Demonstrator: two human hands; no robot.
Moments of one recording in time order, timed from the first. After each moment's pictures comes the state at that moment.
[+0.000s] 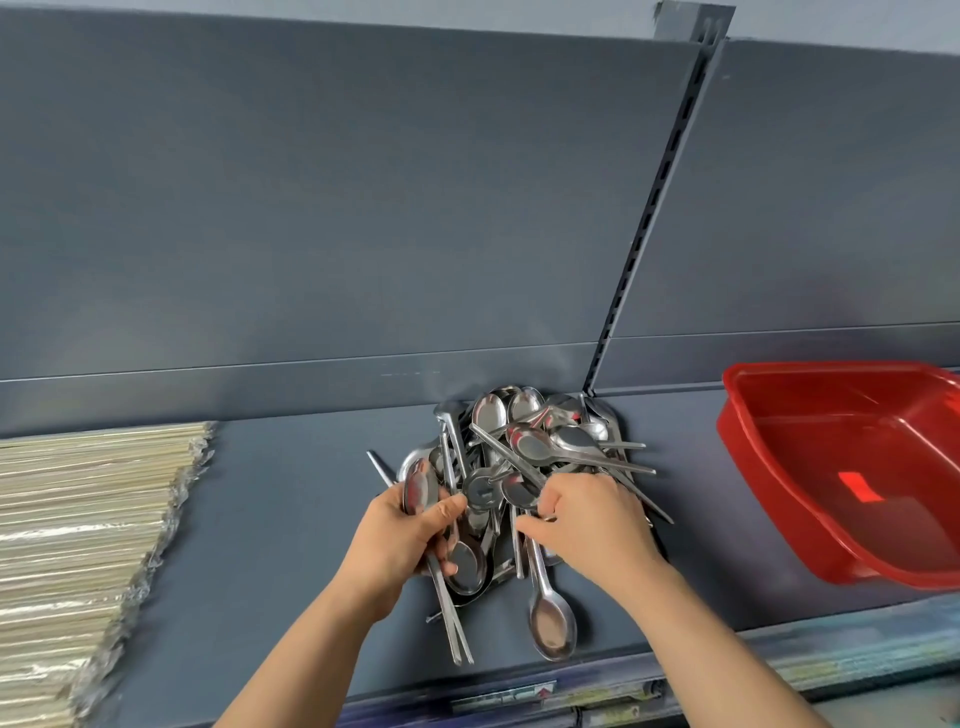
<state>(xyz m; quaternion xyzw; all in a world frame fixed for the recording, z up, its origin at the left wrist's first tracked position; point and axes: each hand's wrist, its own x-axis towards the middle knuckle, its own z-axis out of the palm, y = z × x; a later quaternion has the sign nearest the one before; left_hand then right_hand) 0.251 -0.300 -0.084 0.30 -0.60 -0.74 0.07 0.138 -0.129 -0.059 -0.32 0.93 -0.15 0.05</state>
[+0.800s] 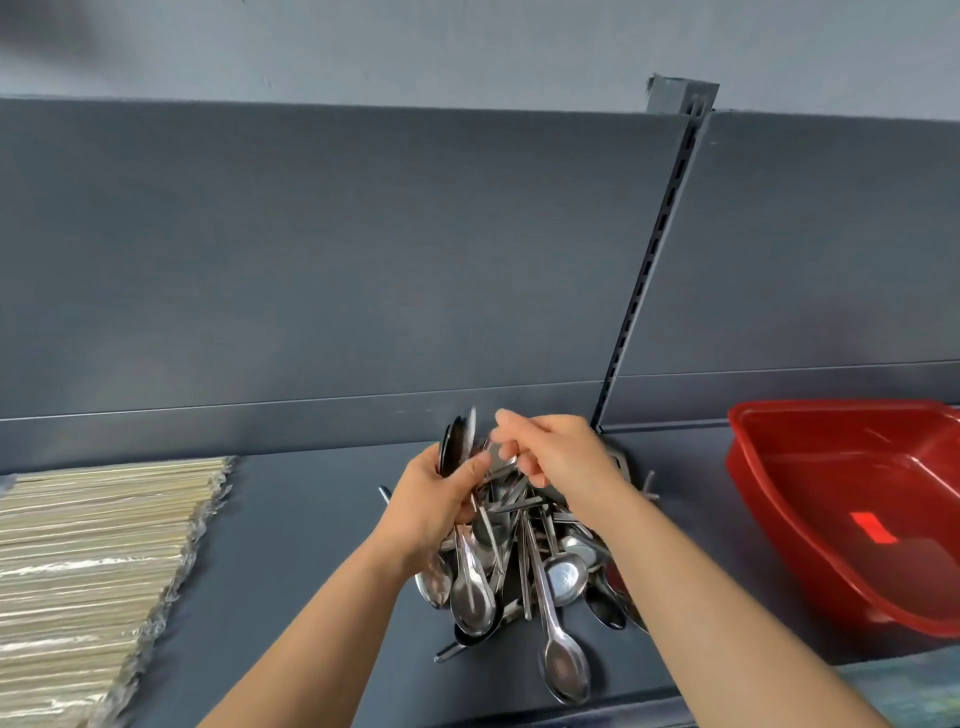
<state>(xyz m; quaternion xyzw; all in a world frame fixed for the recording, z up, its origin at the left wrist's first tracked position) 0.209 -0.307 -0.032 0.20 -0.64 -0.73 0.11 0.107 -0.187 -0.001 -0.20 0.76 -0.58 0.24</state>
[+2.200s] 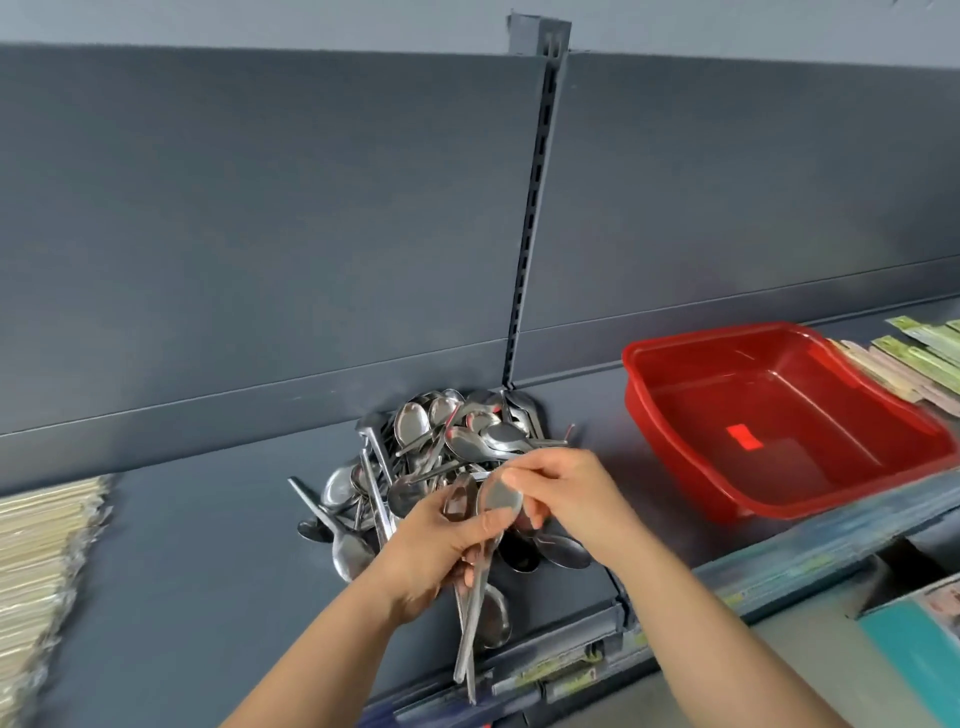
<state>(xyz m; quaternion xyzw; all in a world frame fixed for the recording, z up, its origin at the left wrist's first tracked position) 0.215 -0.233 -0.055 0.16 -0.58 -0.79 -0.12 0.127 -0.080 -0.036 -0.15 0.76 -0.60 0.21</state>
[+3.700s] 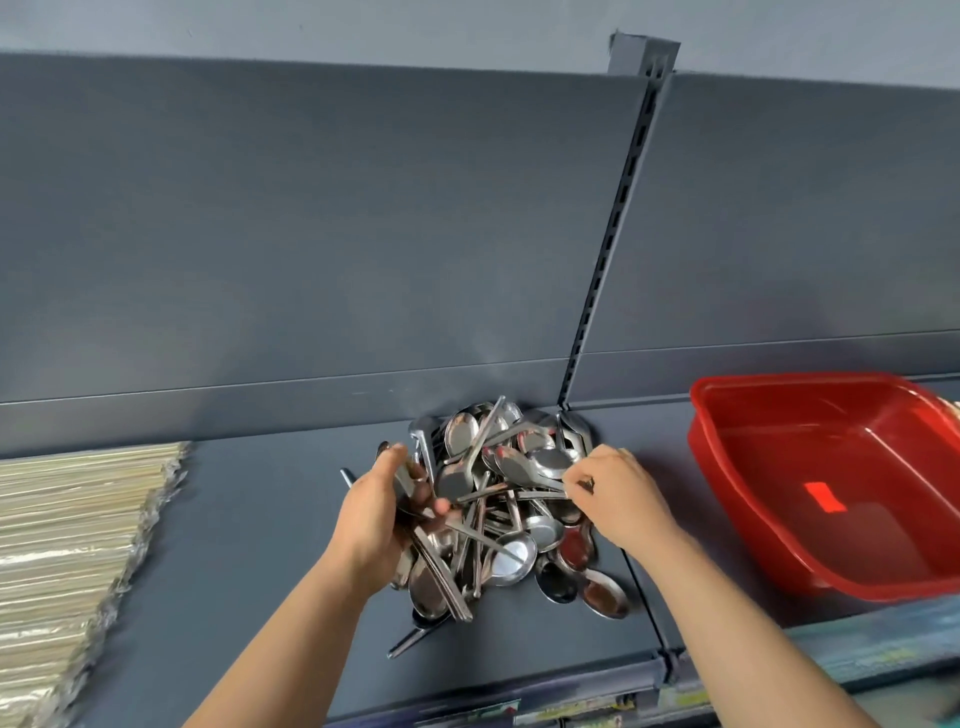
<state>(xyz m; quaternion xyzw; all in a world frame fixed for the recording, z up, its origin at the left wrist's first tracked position) 0.214 -0.296 -0.051 0.34 -0.41 -0.84 0.10 0.067 -0.090 -0.066 -0.29 0.94 -0.16 0.04</state>
